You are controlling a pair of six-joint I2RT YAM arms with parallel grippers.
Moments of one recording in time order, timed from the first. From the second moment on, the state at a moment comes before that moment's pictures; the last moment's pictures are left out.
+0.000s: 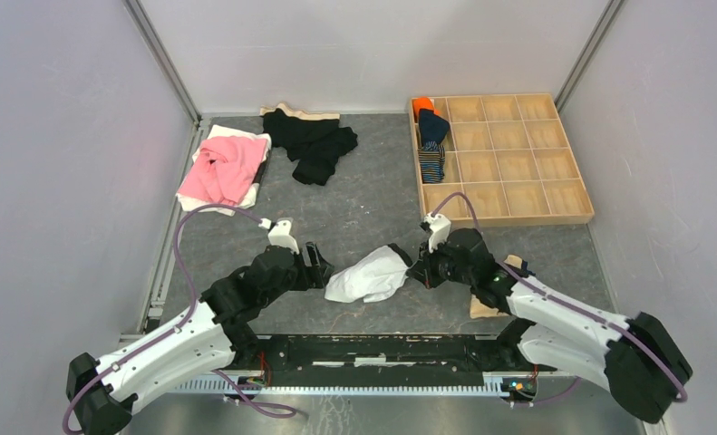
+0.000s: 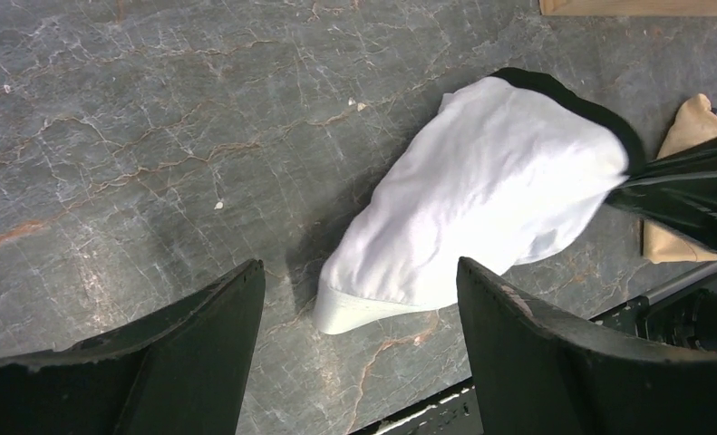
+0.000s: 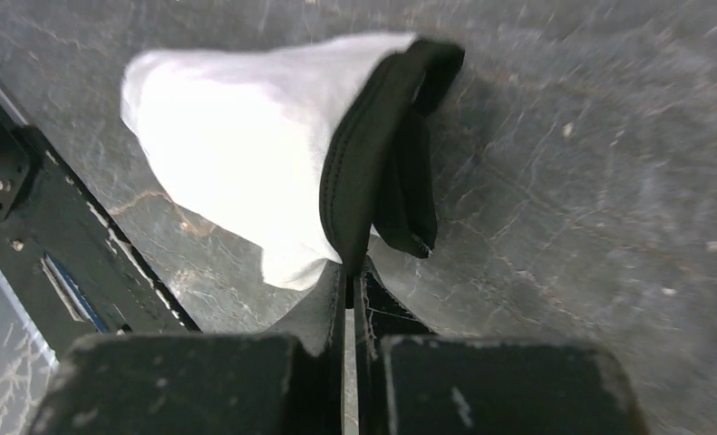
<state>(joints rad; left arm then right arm) -0.84 0.63 0.43 -0.40 -0.26 -0.73 0.71 1.03 0.35 0.08 -0.24 0.34</state>
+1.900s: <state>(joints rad) -0.86 0.75 0.36 -0.30 -0.19 -0.83 0.92 1.10 0.61 -0.37 0.18 0.24</state>
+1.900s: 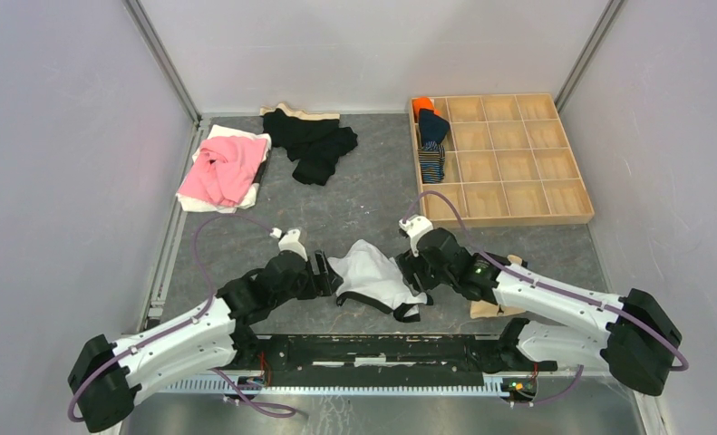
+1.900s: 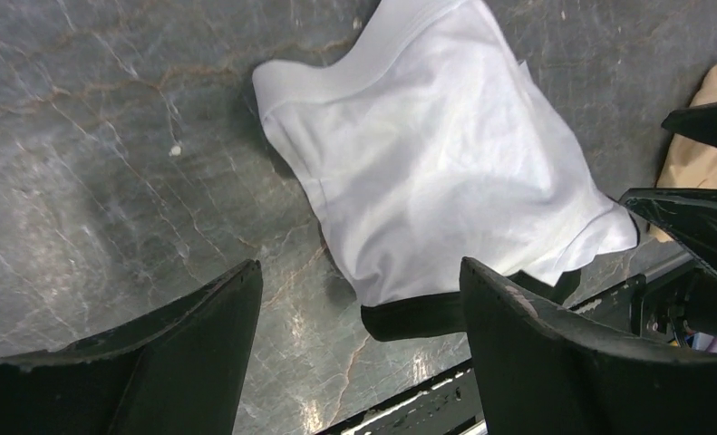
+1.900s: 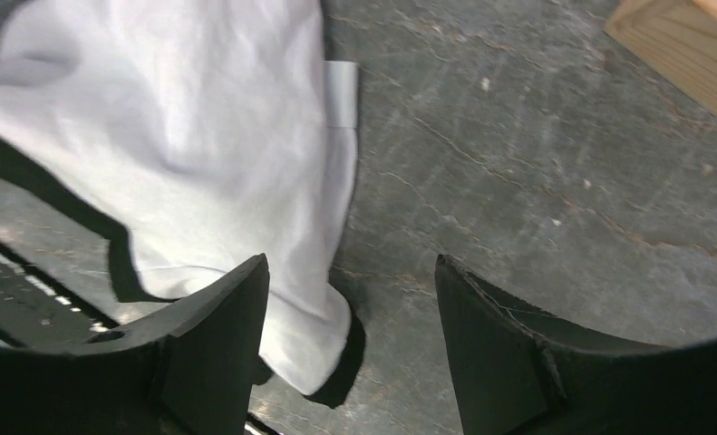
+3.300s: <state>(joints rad) -0.87 0.26 0.50 -0.79 -0.60 -1.09 1.38 1.68 0.87 0.05 0.36 -0.59</state>
